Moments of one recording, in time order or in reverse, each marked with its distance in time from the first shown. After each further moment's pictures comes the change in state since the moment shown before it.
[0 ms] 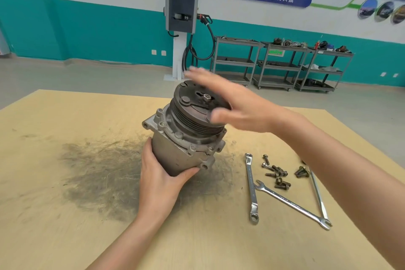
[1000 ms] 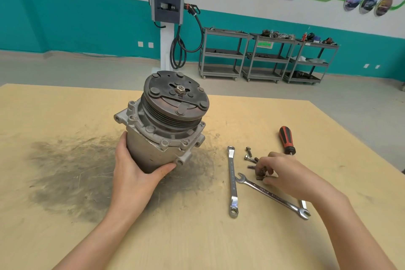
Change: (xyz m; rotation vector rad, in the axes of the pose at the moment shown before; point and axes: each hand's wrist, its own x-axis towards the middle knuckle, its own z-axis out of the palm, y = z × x) left_hand 0.004 -0.007 0.000 -0.048 -0.050 0.003; right_hand -0.166 0.057 0.049 -0.224 -0.285 0.825
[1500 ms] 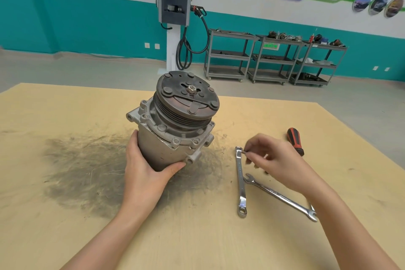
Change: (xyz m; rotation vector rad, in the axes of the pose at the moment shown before) left_hand -0.001 -0.001 0.003 -0.034 0.028 0.009; right_hand 0.001 -0.042 -0.009 0.611 0.302 -0.225
